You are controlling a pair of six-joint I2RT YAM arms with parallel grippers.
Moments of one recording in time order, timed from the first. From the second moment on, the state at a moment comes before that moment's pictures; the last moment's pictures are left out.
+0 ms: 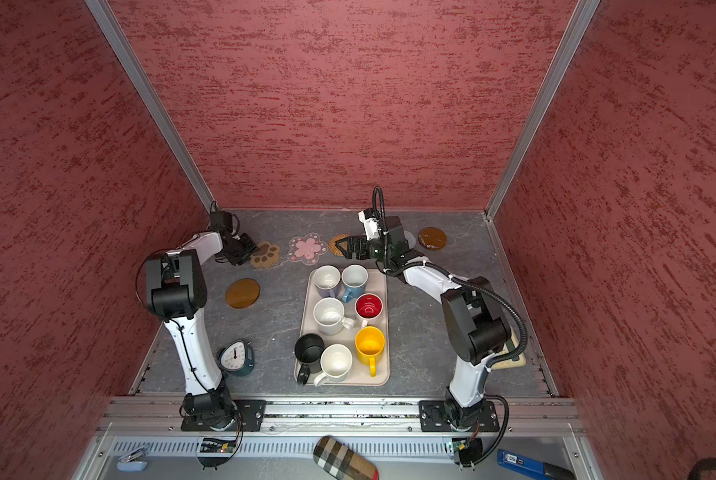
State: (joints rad) left arm 0.17 2.18 1.61 -0.52 0.24 -0.59; right arm 0.42 1.80 1.22 0.18 -0.52 0.44
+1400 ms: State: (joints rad) left arm -0.09 1.34 1.03 -0.83 -0.09 -0.65; right arm 0.40 1.57 0.98 0.11 -0.24 0.42
